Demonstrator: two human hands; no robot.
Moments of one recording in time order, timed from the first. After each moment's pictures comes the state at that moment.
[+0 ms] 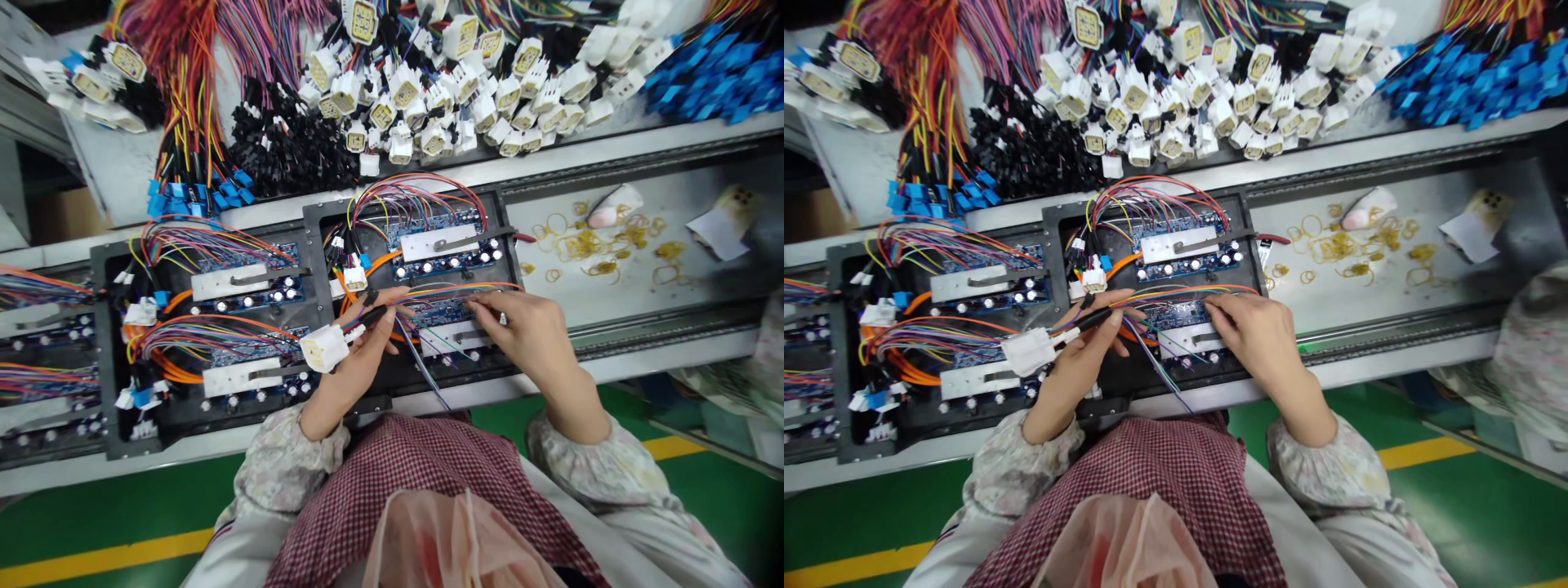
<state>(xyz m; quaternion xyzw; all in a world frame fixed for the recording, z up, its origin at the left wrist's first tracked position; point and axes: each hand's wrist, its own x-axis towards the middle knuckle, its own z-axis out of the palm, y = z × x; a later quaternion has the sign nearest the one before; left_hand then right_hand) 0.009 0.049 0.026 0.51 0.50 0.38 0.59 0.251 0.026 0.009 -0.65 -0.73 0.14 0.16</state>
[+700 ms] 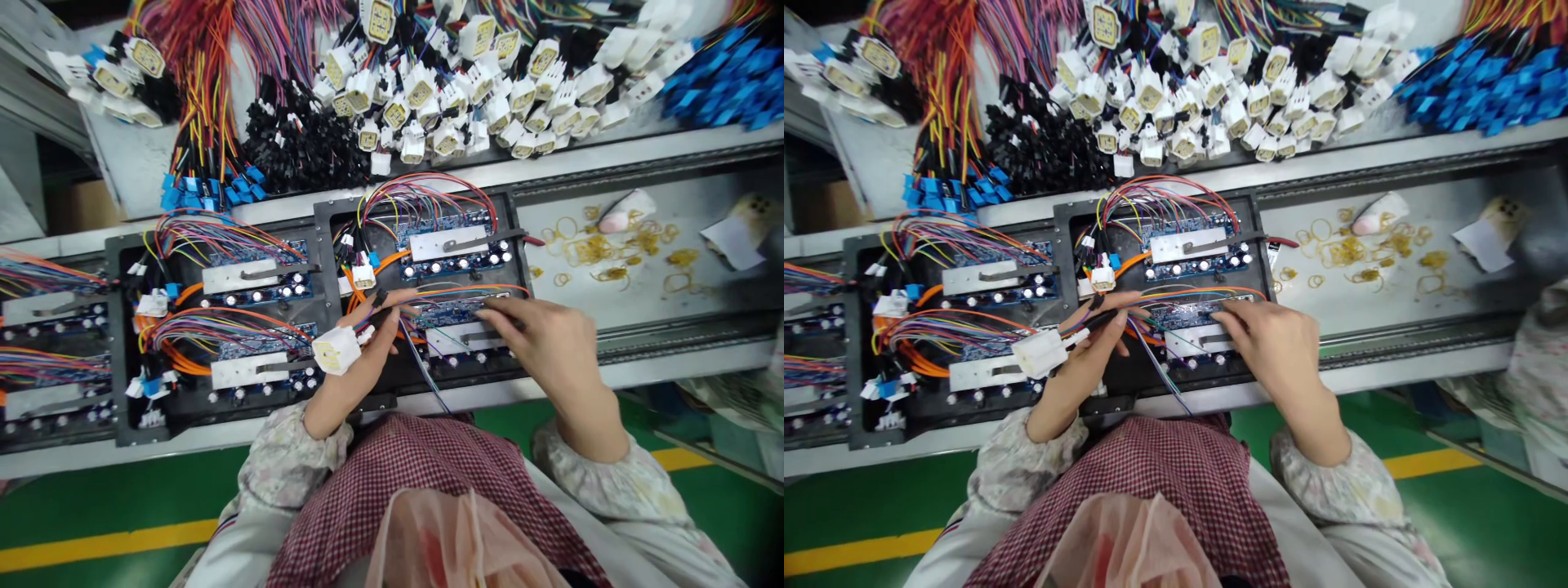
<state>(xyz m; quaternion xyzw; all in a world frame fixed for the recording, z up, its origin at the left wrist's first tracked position) 0.004 0.045 0.027 0.52 0.50 0.38 0.58 0.246 0.018 0.025 -0.65 -0.74 0.04 0.16</state>
